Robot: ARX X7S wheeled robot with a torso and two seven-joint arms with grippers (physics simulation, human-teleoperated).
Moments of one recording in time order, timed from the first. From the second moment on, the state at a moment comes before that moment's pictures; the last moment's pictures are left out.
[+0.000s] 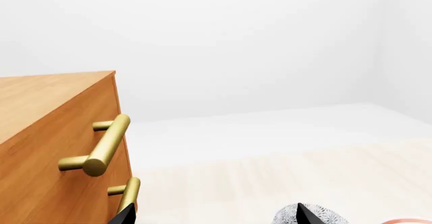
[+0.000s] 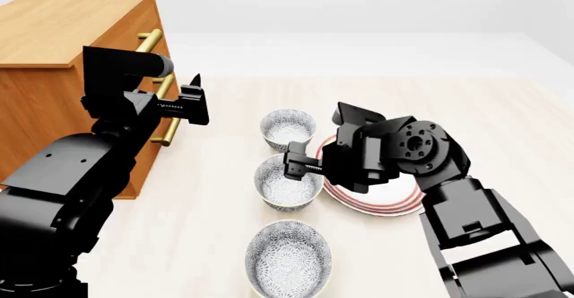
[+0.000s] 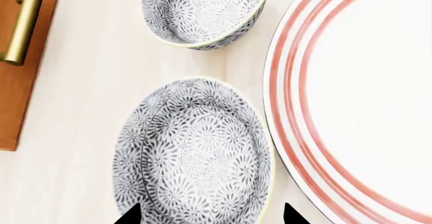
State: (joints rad) left arm -0.82 -0.37 0.13 0.06 -0.46 -0.79 -0.02; right arm 1.23 0.14 -0.51 0.88 1.31 1.10 0.48
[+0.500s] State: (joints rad) left arm -0.82 -0.37 0.13 0.05 -0.46 -0.78 -0.02; right arm 1.25 0.12 -0.55 0.96 1.27 1.06 0.41
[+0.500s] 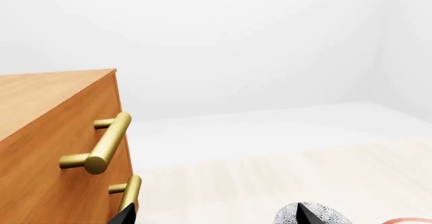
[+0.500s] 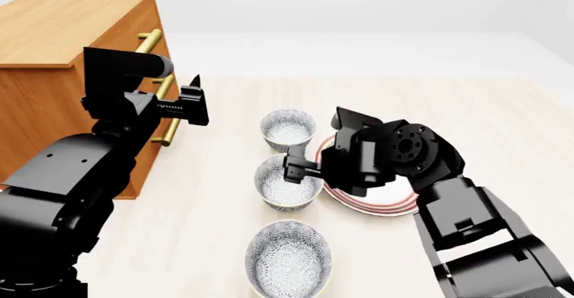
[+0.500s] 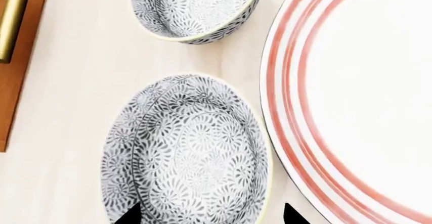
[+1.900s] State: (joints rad) left arm -0.84 -0.37 0.15 -0.03 -0.45 -0.74 -0.02; right arm 1.31 0.01 -0.53 1.30 1.00 0.98 0.15
